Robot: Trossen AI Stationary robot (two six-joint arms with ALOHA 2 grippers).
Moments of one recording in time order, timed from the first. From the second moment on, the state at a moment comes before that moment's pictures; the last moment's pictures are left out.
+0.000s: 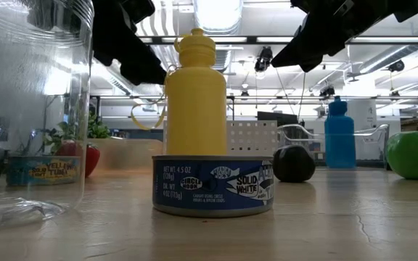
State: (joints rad) left arm -0.18 1.34 0.70 0.04 -0.02 -0.08; right arm 0.20 1.21 0.69 -0.02 0.20 0.12
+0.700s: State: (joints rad) left arm -0.18 1.41 0.70 0.07 0.08 -0.08; right arm 0.20 1.21 0.69 -0.02 0.20 0.12
